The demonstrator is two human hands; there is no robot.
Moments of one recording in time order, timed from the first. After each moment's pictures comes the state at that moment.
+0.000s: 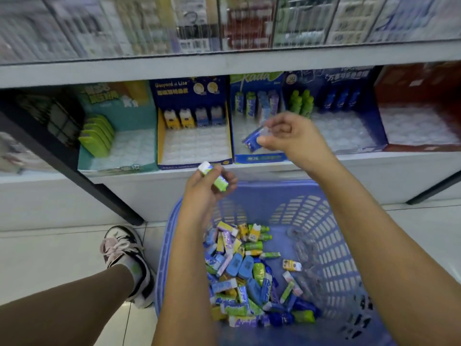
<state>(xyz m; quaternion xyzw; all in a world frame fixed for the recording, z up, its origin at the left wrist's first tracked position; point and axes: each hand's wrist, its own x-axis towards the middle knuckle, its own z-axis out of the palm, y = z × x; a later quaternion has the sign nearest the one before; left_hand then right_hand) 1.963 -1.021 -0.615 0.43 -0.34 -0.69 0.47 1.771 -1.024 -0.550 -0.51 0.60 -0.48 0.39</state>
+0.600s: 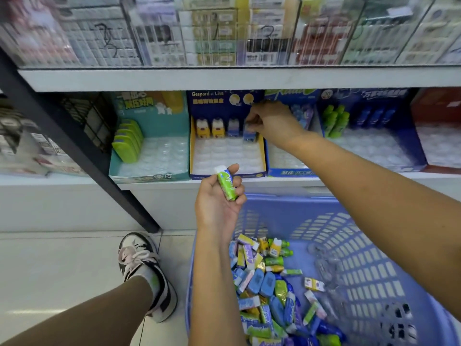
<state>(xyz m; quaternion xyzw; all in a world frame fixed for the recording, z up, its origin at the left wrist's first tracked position) 1.995 -1.033 -0.603 0.29 -0.16 -0.79 0.51 1.835 -1.141 -0.540 -0.74 0.65 -0.15 0.08</state>
